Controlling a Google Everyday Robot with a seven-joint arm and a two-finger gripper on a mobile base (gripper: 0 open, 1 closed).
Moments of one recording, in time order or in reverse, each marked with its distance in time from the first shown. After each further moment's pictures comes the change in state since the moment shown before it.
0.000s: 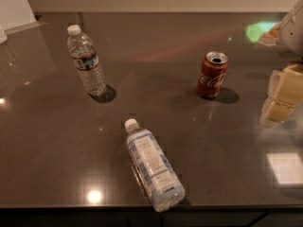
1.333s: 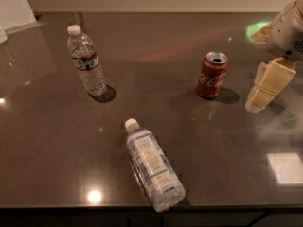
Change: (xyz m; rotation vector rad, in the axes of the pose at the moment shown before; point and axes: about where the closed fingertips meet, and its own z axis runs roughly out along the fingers) arm -0.003 -0.043 0.033 0.002 -0.112 0.040
